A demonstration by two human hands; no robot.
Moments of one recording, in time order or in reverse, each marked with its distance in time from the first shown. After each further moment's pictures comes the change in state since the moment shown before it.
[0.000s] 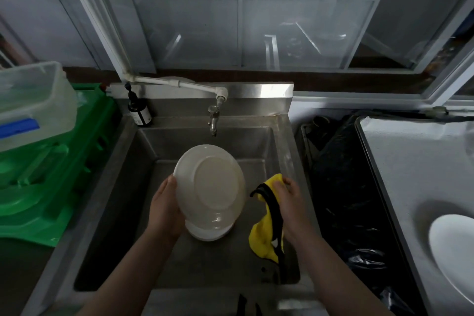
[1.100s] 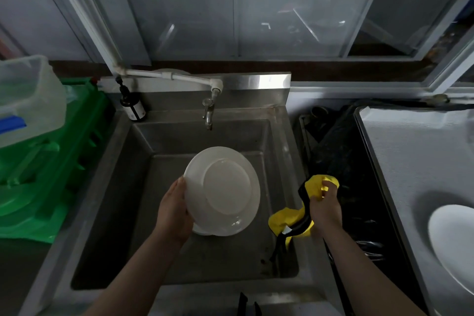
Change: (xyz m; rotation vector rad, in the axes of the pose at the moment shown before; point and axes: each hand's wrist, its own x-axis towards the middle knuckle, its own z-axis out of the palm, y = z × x) left_hand 0.001 -0.027 0.008 0.098 -0.056 -0.056; right_hand 0.054 0.045 -0.088 -0.515 0.201 0.034
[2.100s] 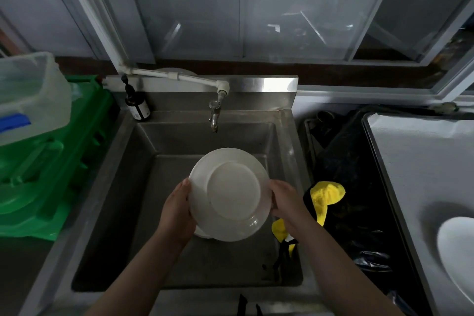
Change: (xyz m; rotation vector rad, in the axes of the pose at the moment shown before) left_hand 0.020 -0.005 -0.009 -0.032 -0.047 -0.066; right_hand -0.051 -0.083 0.054 0.392 -0.423 0.073
